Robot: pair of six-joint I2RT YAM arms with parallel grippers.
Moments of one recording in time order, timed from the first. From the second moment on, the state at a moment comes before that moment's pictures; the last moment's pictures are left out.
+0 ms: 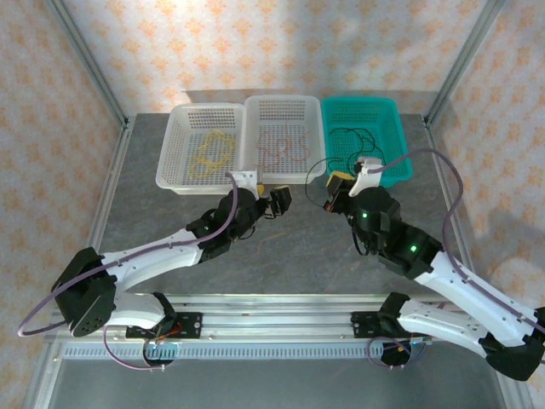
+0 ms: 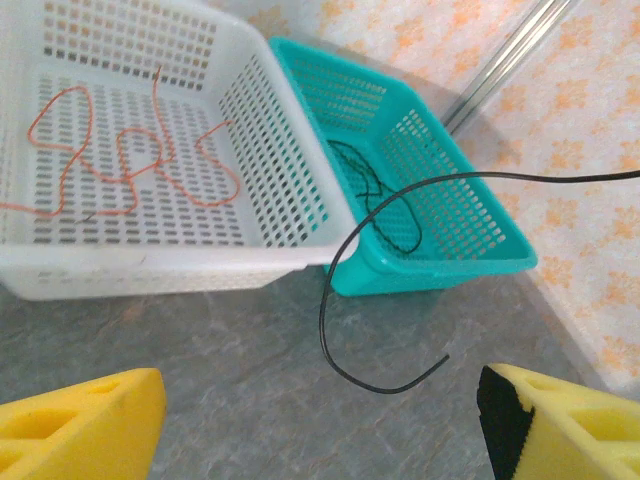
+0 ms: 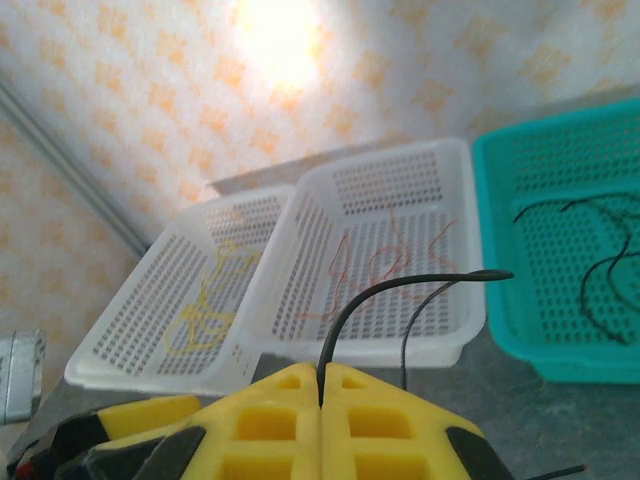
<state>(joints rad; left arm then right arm) -0.81 1.31 0.81 0.20 -0.29 -0.62 0.86 0.85 0.96 -0.35 0.55 0.50</state>
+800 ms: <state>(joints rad) -0.78 1.52 1.18 0.19 -0.26 -0.47 0.60 1.10 1.33 -0.37 0.67 0.29</state>
